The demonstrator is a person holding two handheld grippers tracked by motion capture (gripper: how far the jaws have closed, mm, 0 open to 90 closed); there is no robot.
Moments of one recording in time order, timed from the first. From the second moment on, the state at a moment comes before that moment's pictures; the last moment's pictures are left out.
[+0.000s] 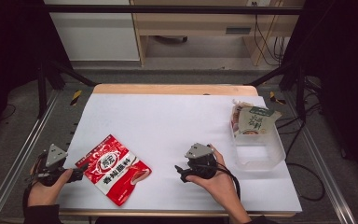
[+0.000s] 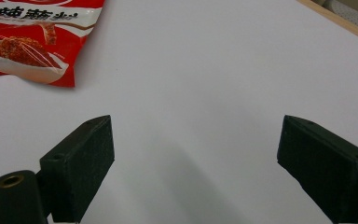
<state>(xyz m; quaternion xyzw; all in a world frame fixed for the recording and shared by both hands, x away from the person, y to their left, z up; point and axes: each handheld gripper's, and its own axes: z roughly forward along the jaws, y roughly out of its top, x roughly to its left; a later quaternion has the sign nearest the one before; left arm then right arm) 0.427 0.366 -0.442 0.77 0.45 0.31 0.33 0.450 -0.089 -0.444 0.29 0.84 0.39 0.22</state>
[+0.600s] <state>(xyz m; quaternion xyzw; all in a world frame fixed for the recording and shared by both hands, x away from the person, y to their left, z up) 0.435 0.373 -0.454 0.80 0.45 0.27 0.30 0.452 -0.089 -0.451 0.29 0.85 0.37 0.23</state>
